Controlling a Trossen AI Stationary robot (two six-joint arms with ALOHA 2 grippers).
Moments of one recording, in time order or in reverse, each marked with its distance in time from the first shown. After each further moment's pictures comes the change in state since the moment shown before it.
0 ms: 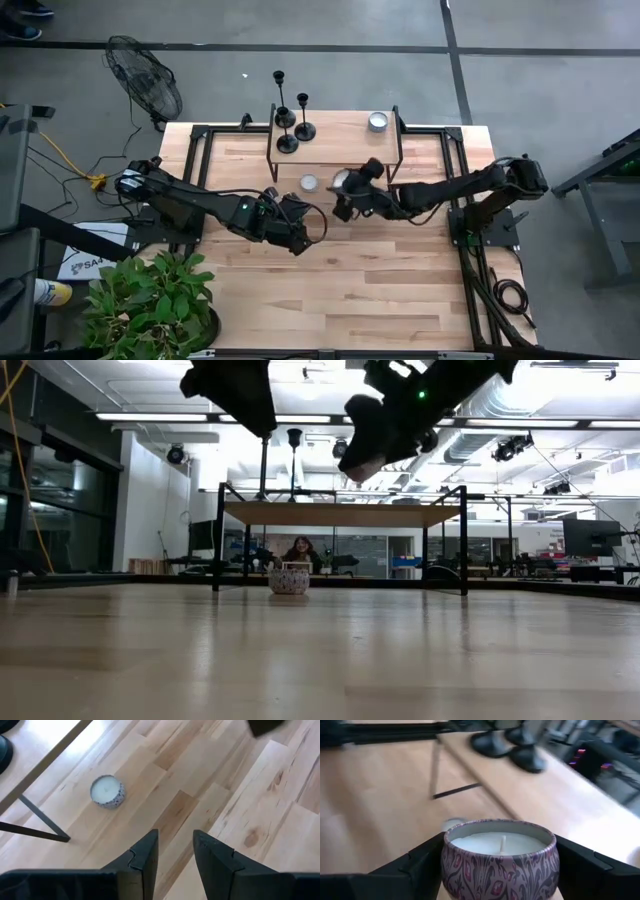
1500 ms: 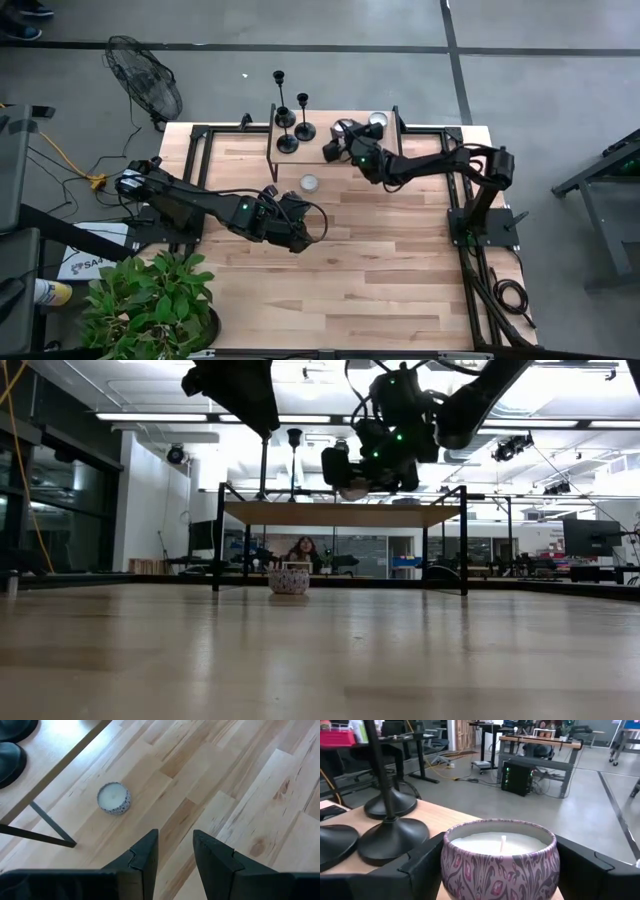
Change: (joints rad) left arm 0.001 0.002 -0.001 0.008 -0.045 0.000; right arm -0.376 0.231 -0.001 0.631 0.060 -0.049
